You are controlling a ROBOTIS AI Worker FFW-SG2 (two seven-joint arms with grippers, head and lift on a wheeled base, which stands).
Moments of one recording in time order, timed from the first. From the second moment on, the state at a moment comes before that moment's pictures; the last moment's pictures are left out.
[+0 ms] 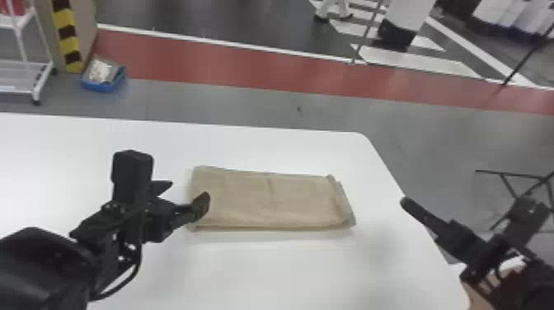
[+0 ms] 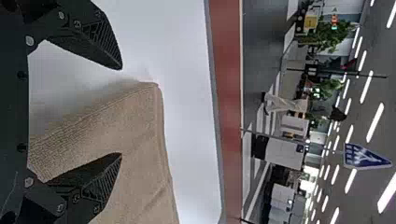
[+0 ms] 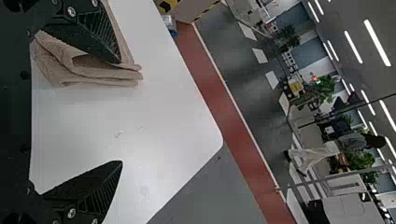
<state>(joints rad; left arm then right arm) -0.13 0.20 -0.50 -1.68 0.40 0.54 0.00 0.22 -0.11 -0.85 -2.07 -0.50 0.99 0.41</state>
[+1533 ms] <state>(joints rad) -0.09 0.23 -0.45 -1.82 0.41 0.81 -0.01 0.23 -0.10 -0.84 -2.06 -0.51 0.94 0.42</state>
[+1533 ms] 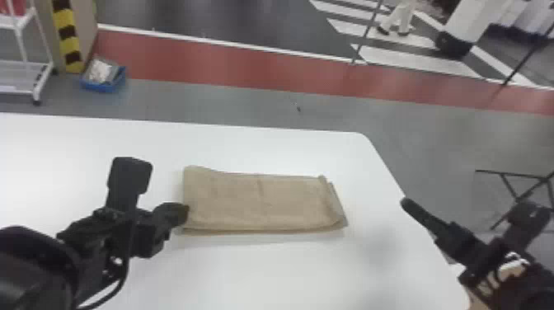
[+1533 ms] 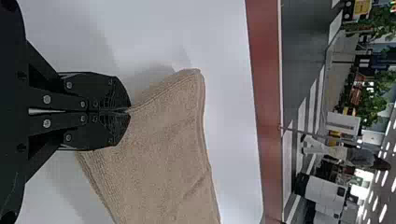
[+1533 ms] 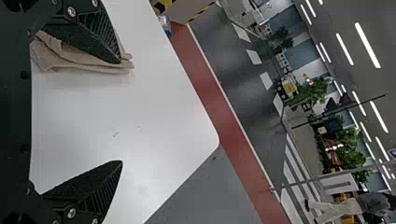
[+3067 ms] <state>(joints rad) 0.13 0.34 -0.22 -2.10 0.37 0.67 -0.03 0.19 -0.09 -0.66 -2.10 -0.43 1.02 0.39</state>
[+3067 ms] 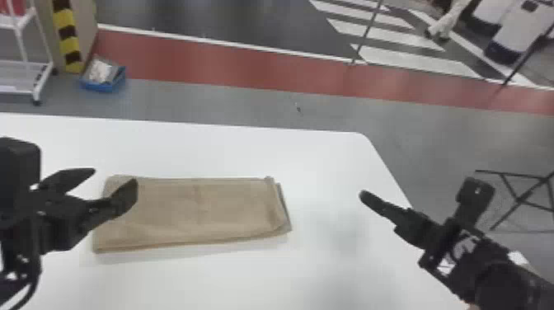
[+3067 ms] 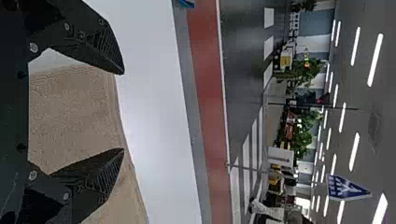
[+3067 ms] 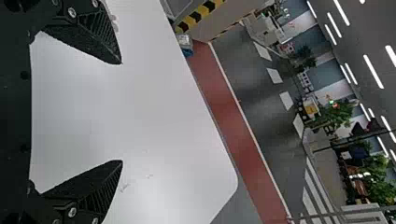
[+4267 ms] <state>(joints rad) -0.01 0.26 -0.46 -1.81 0.27 0.54 -0.09 0.02 -0.02 -0.31 -2.08 -0.13 1.25 0.40</state>
